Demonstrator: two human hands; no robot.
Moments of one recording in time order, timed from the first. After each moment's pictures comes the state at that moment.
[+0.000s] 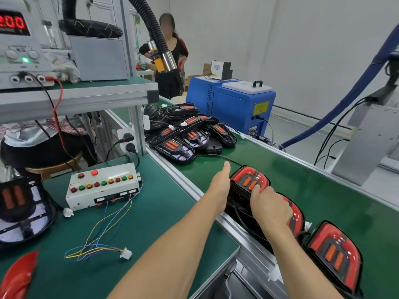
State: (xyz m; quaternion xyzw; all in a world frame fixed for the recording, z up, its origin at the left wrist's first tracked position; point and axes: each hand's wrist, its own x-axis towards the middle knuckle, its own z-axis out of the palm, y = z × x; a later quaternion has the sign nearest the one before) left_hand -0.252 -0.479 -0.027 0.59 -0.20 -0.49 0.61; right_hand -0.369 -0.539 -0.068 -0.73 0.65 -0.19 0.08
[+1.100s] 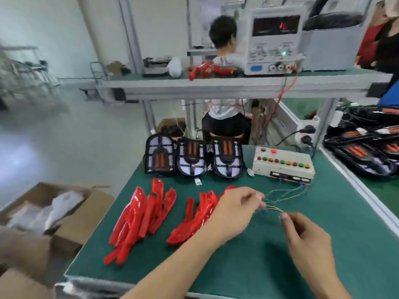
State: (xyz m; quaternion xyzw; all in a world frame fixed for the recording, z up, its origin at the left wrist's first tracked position) left_hand -0.176 -0.093 -0.037 0.77 -0.19 -0.14 0.60; right_hand -0.252 -0.259 -0.102 -0.85 0.18 -0.23 0.44
